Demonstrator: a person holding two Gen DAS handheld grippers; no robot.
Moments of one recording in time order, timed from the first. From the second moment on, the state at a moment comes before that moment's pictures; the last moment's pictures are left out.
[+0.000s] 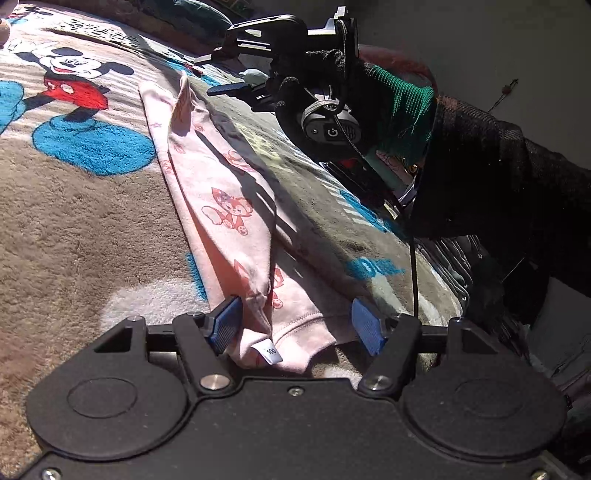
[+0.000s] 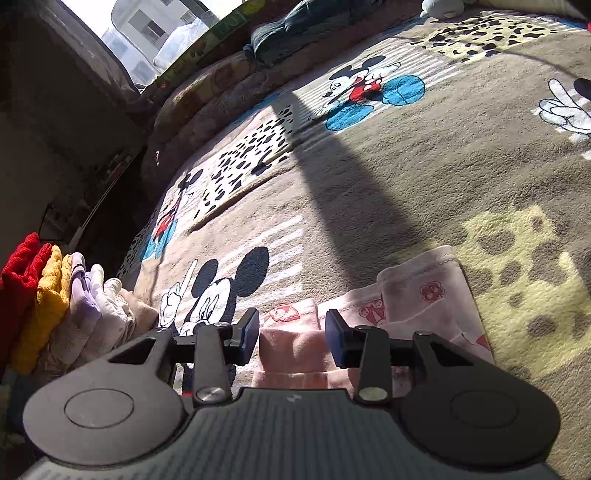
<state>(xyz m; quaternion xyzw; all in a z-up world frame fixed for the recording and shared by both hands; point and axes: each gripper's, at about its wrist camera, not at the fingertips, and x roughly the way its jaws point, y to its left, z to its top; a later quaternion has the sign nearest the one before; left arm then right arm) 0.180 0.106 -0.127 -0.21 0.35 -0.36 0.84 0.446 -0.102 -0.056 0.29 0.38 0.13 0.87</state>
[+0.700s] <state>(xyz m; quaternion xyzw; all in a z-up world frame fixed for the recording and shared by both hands) 0.185 0.104 -0.124 -0.21 0.35 -0.35 0.84 0.402 -0.105 -0.067 0.13 0.35 0.19 0.91</state>
